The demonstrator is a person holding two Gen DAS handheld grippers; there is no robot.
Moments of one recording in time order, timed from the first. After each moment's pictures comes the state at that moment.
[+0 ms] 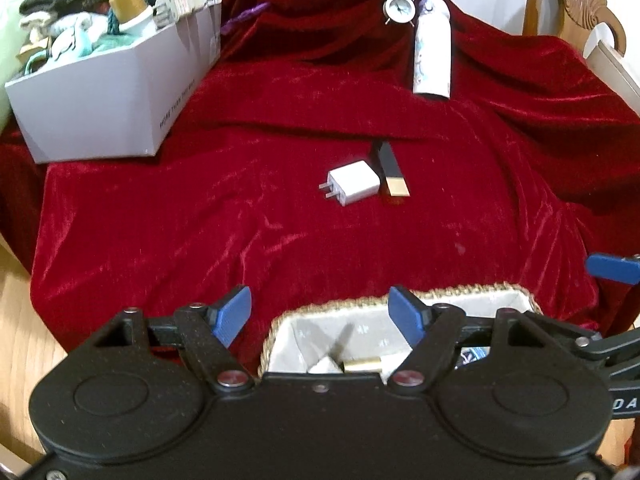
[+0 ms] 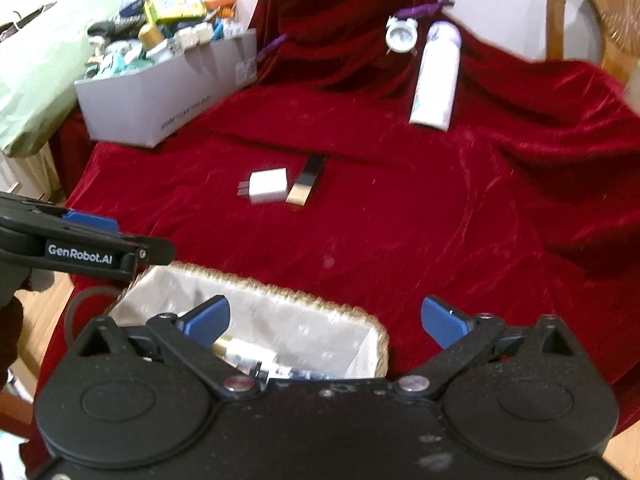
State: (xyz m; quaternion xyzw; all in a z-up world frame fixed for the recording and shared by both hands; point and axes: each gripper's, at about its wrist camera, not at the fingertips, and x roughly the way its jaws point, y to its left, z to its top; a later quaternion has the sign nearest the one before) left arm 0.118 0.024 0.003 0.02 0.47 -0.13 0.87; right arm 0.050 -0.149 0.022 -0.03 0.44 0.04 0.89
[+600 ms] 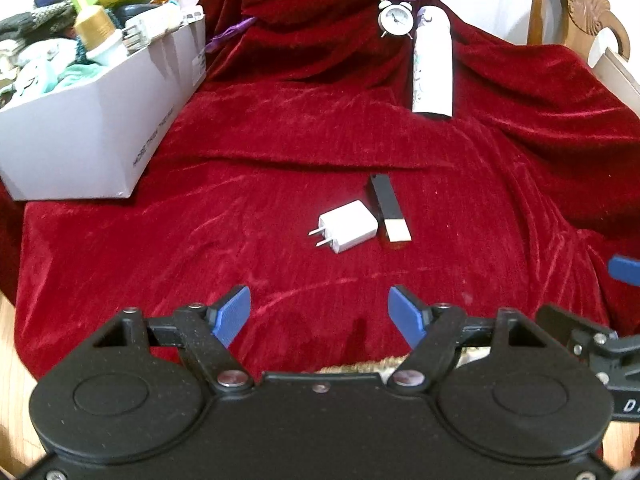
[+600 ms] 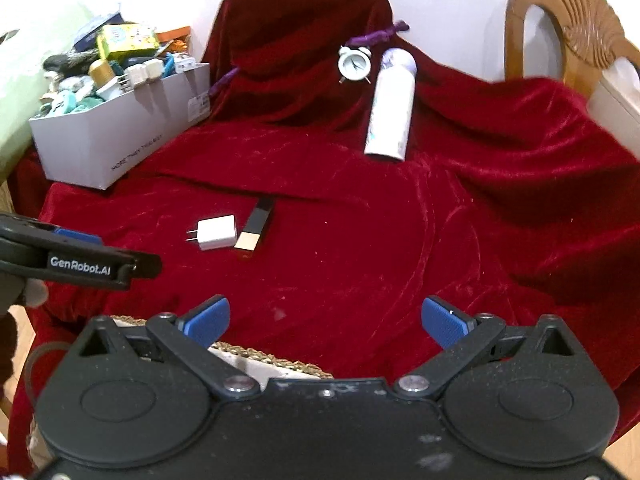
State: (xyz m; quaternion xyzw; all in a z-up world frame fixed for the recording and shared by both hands) left arm 0.158 0.005 -0.003 0.02 0.45 -0.14 0.88; right arm 0.078 -0.167 0.023 -0.02 0.42 -0.03 0.91
